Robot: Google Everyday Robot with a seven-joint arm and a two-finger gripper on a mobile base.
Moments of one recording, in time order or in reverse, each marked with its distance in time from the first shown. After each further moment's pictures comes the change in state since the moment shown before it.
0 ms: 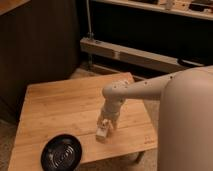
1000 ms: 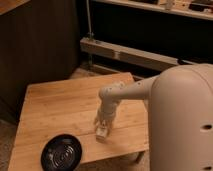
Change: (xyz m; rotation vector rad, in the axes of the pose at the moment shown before) arm -0.009 0.017 0.027 -0.001 -0.004 0.015
